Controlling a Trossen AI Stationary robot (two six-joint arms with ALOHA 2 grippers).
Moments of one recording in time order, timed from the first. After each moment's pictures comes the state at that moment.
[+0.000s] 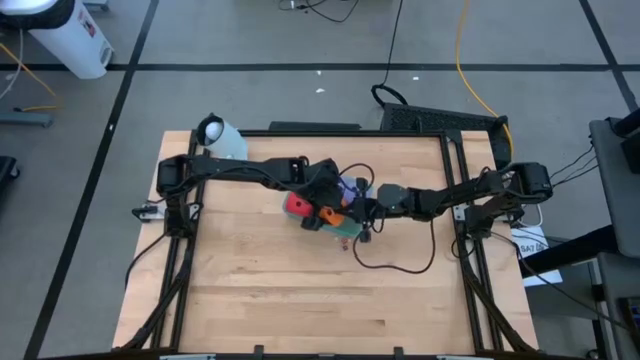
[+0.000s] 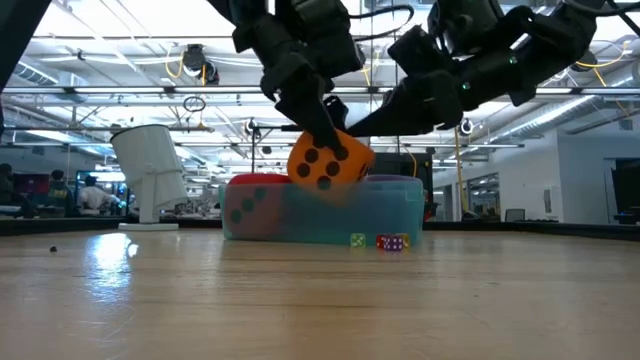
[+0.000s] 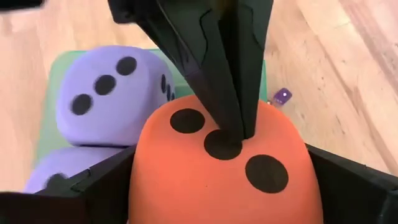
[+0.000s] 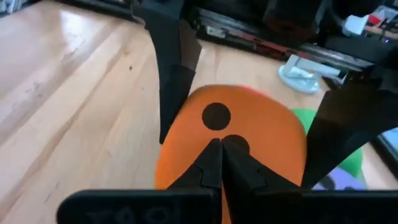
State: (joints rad) left arm 0.15 1.88 1.47 -0.55 0.23 0.44; right arm -0.04 1.50 0.60 0.58 -0.01 -0.25
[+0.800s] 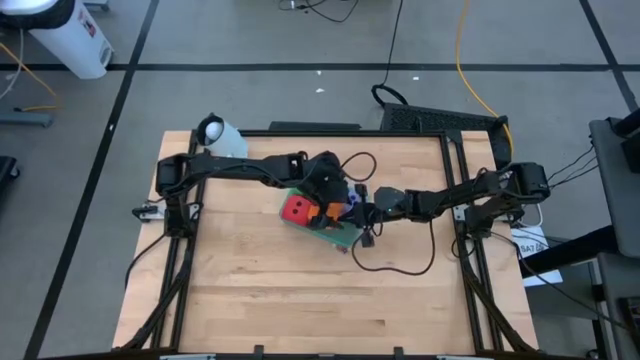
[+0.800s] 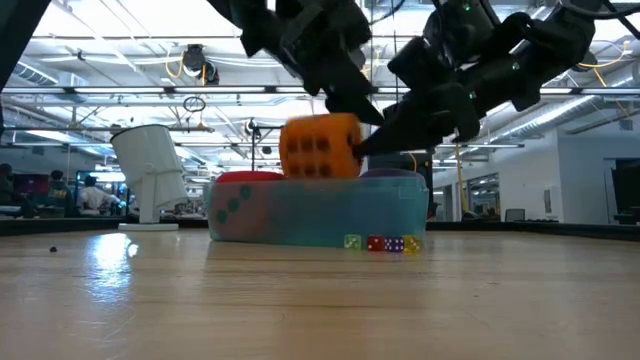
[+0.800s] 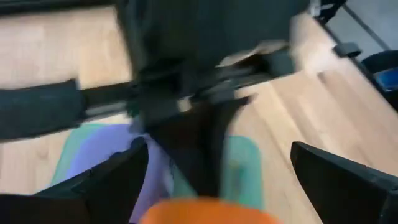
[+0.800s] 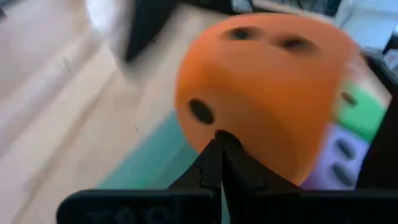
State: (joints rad) left arm 0.16 1.88 1.47 -0.38 0.49 0.28; right arm -0.03 1.52 0.60 0.51 -0.05 -0.23
